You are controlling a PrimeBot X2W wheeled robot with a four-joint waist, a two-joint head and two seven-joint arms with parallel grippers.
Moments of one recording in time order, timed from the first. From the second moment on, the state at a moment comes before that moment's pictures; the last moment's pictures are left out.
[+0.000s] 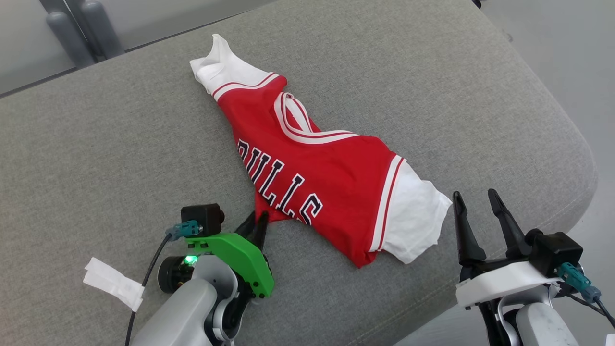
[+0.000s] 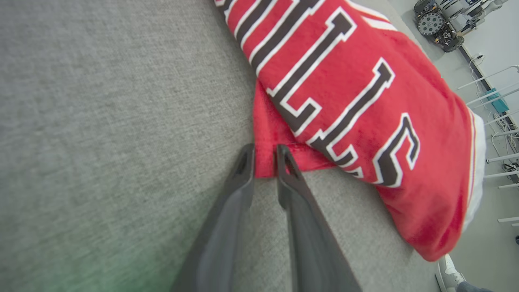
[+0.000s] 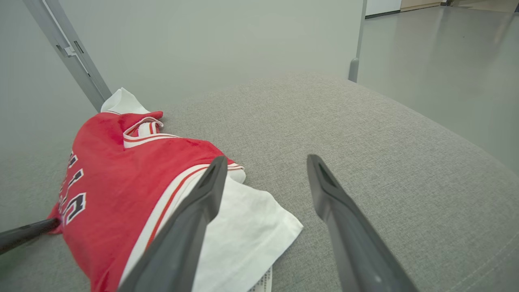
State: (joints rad) left arm -0.43 0.19 -0.72 0.49 -0.91 0.13 0.00; right arm -0.08 -0.05 0.04 0.16 0.24 0.13 -0.26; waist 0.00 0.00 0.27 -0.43
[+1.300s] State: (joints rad) left arm -0.47 0.85 -0.33 -0.28 -0.94 0.37 0.33; right arm -0.05 -0.05 0.04 0.18 0.25 0.13 -0.26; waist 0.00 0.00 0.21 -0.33
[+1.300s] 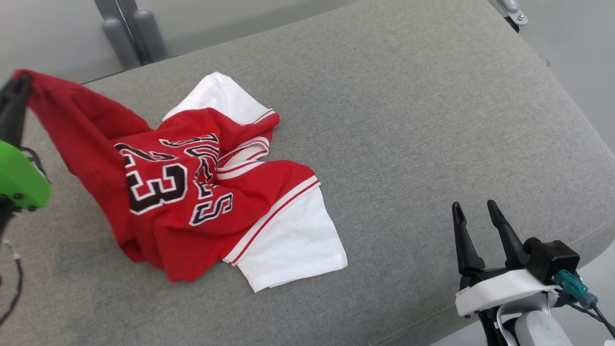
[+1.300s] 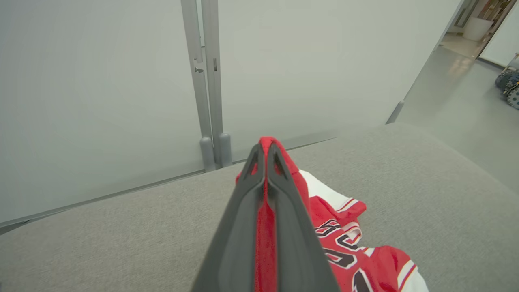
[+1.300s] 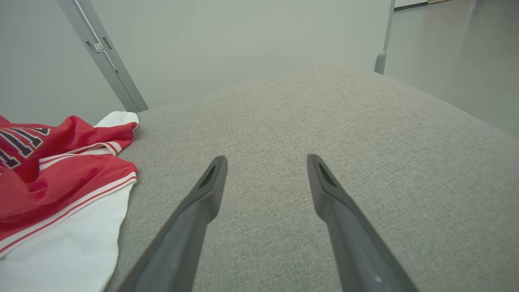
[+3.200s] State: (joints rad) left arm -0.56 0.30 -0.87 0.29 -0.73 0.17 0.21; right arm -0.09 -0.05 0.07 0.16 0.23 0.13 -0.26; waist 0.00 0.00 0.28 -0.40
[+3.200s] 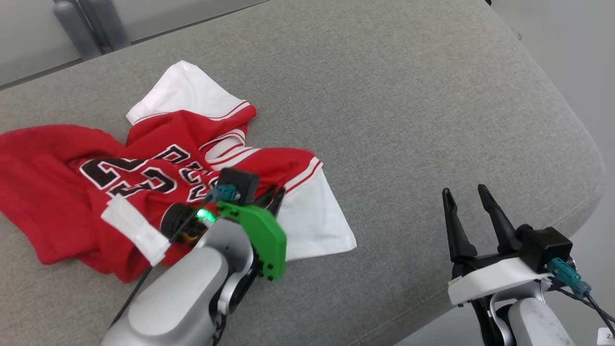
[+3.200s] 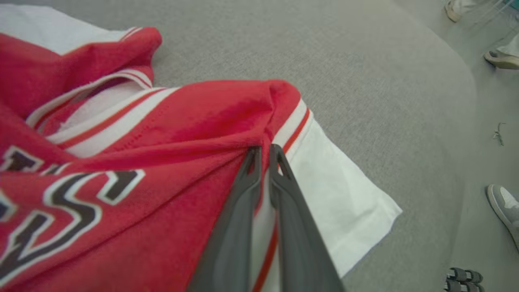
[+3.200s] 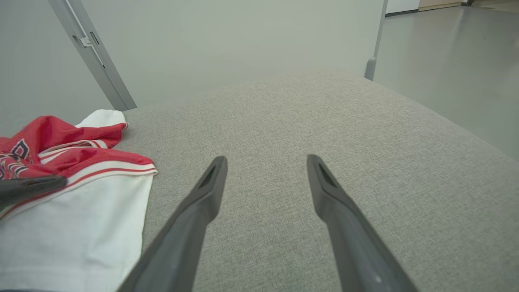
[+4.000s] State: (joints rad) left arm -0.58 0.21 -0.75 0.27 -0.79 0.20 -0.07; right arm -0.08 -0.05 0.04 0.17 0.24 0.13 -0.26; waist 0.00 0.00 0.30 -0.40
